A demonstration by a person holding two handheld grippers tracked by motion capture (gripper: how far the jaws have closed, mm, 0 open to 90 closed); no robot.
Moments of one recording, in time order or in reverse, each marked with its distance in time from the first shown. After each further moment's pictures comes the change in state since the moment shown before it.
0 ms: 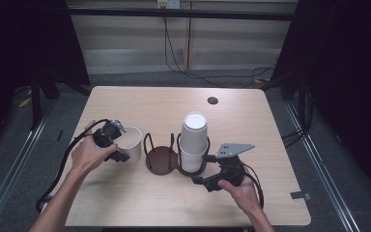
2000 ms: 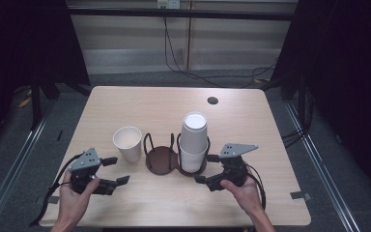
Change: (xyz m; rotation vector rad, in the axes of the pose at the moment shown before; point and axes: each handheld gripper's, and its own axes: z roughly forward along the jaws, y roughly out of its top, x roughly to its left) left arm -0.104 -0.082 -0.032 -0.627 0.006 -0.054; right arm -0.002 -0.003 -0.006 -0.009 -0.026 0.011
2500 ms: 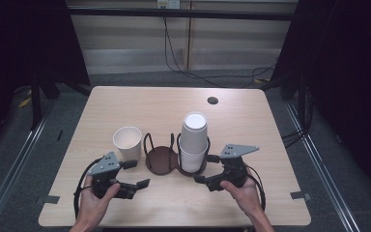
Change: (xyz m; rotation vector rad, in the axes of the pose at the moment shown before) left arm -0.030 0.010 0.041 -0.082 -0.083 -0.043; right arm 0.002 -0.002 0.000 -0.029 -0.003 0.028
